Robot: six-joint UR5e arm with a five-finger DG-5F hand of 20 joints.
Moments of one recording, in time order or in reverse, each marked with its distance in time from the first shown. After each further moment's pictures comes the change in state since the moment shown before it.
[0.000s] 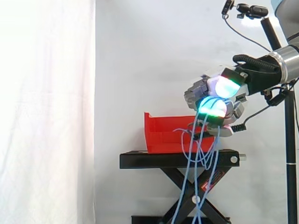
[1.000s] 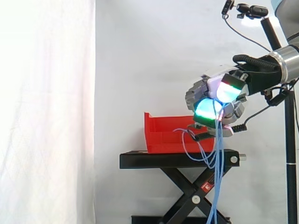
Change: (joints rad) arm 0.001 0.000 0.000 -0.002 0.001 -0.001
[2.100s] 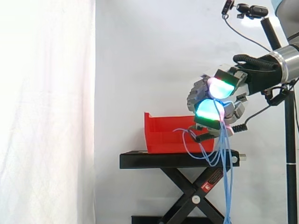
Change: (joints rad) arm 0.003 0.000 0.000 0.000 0.000 0.000
